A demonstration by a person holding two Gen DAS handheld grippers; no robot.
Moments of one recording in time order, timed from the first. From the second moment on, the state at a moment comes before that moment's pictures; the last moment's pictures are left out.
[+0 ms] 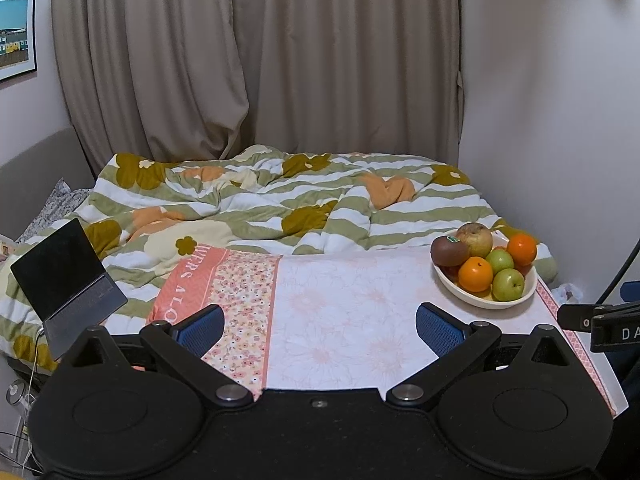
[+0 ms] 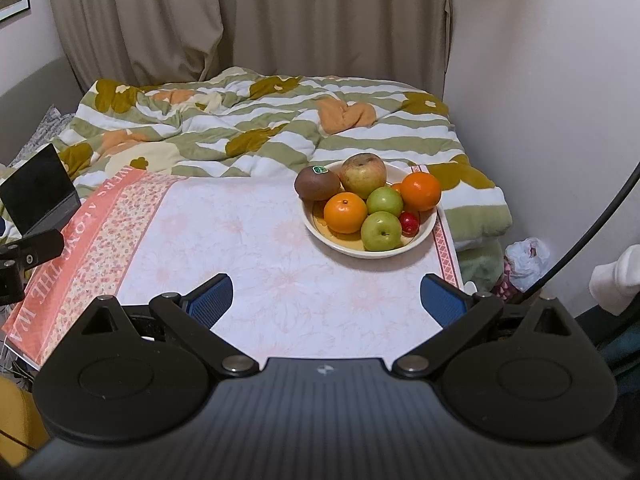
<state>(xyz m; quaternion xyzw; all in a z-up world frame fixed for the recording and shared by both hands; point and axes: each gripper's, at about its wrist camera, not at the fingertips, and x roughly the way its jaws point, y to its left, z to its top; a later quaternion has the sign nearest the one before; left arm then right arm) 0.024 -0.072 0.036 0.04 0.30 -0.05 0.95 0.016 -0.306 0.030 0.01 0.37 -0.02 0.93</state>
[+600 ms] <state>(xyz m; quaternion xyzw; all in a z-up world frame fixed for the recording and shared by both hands) 0.025 -0.072 0.036 0.04 0.30 -0.05 0.95 0.013 -0.303 0.028 0.02 0.37 -0.02 0.93</state>
